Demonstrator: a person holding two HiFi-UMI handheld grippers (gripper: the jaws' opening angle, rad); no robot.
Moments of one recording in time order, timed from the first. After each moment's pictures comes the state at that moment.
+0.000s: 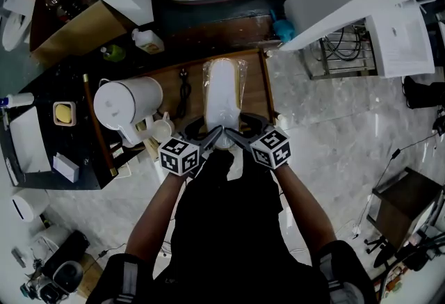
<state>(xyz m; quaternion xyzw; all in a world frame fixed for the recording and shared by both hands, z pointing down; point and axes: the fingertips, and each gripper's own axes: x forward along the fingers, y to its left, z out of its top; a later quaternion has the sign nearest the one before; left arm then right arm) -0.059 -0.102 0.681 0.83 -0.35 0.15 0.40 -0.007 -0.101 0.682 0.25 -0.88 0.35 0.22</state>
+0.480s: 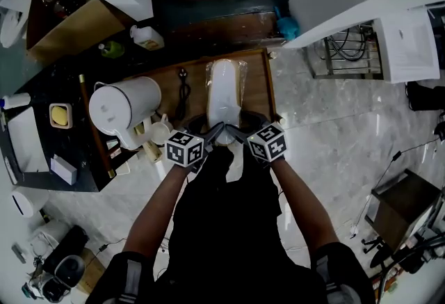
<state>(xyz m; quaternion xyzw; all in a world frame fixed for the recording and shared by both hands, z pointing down) -0.056 -0.113 0.742 0.81 -0.35 0.18 0.44 -0.005 -0.112 0.743 0.24 -0.86 0.38 0.26</state>
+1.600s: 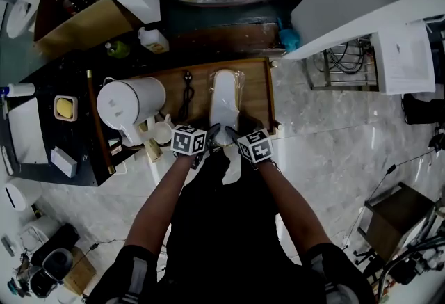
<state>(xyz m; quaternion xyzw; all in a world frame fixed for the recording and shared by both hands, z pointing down) -0.070 -0.104 0.796 0.75 -0.37 0.24 0.49 0.001 -0.108 0.785 0.30 -0.83 0.34 0.33</state>
